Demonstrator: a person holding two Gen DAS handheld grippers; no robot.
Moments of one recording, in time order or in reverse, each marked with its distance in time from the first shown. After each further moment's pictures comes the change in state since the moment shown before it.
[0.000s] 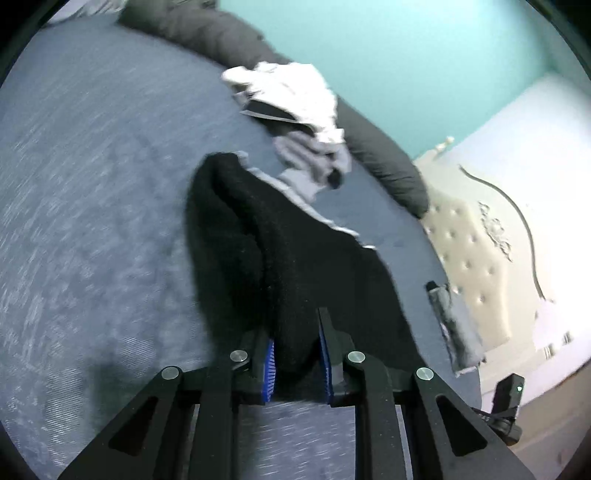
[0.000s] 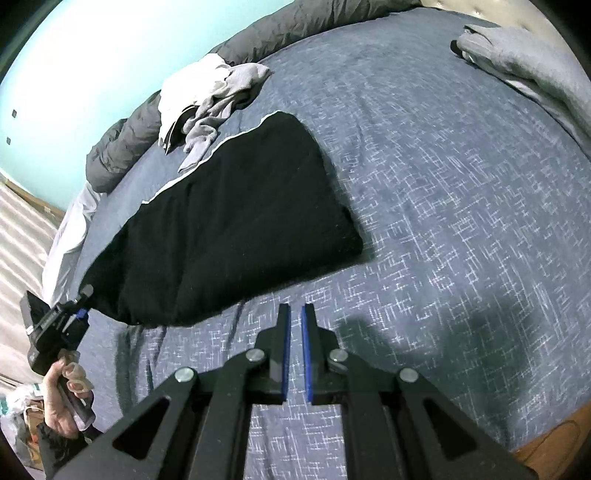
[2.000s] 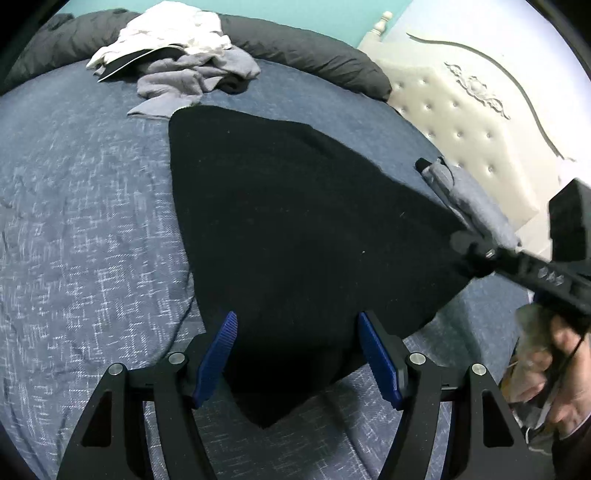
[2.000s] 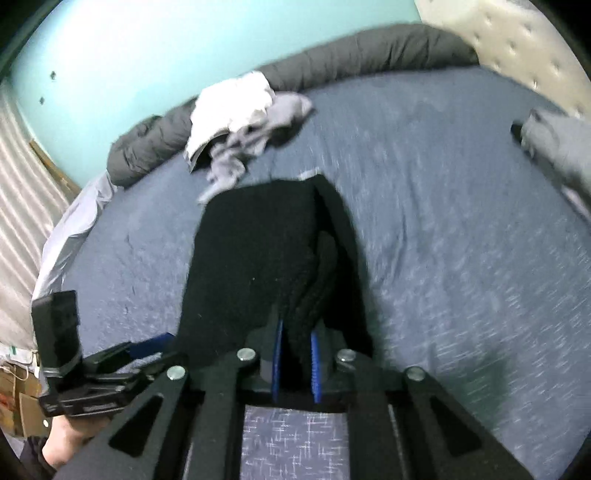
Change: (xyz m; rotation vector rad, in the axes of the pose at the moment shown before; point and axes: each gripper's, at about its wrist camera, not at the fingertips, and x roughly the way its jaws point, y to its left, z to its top) left arm 0.160 -0.131 -0.068 0.386 0.284 0.069; right arm 0.012 0.025 0.079 -0.231 -0.129 0.014
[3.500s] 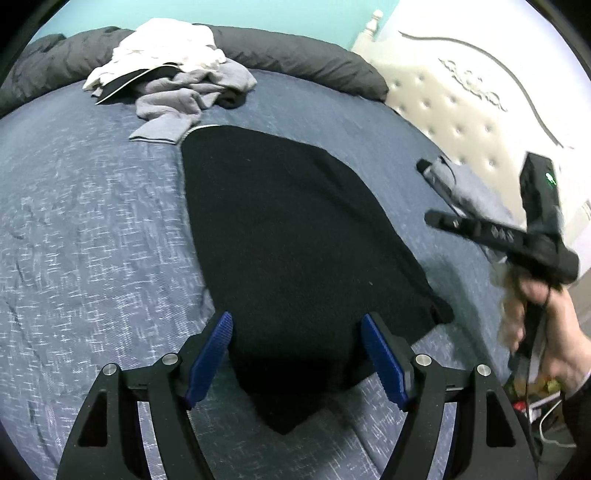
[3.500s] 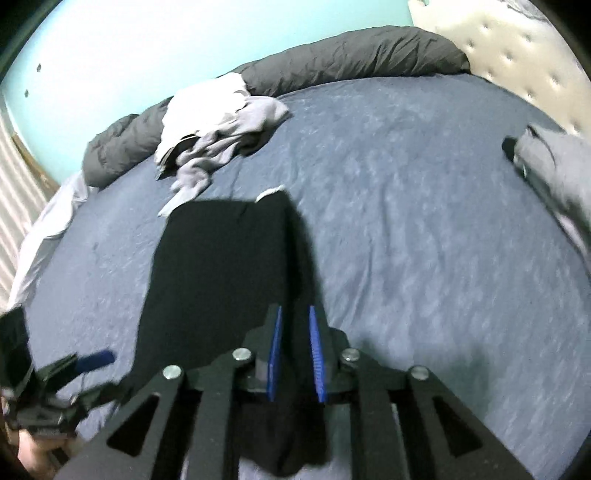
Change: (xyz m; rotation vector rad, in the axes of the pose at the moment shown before) left arm -0.008 0.011 0.014 0.017 -0.023 0.028; right arm 0.040 -0.038 0.037 -0.012 0.010 -0.097
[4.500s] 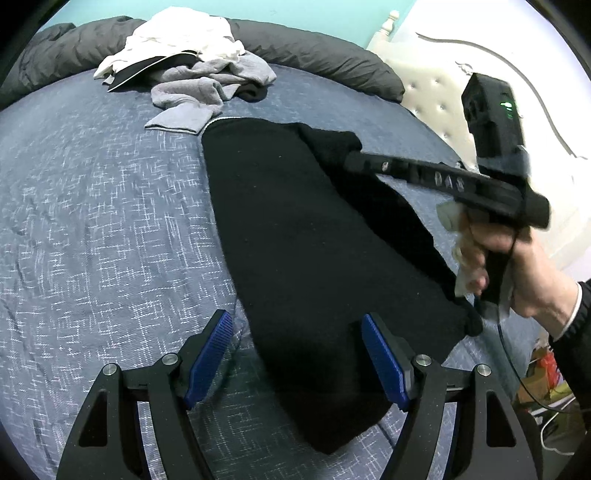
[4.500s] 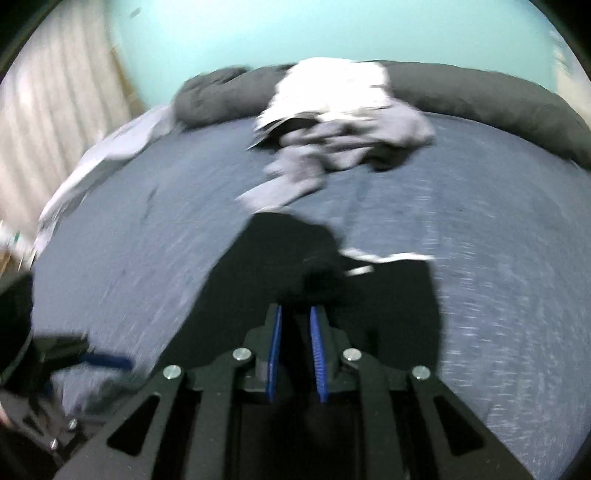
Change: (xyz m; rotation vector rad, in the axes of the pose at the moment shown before) left arm 0.013 0.025 0.004 -0.019 0.018 0.024; right arm 0.083 0.100 0.036 -0.440 0.032 0.257
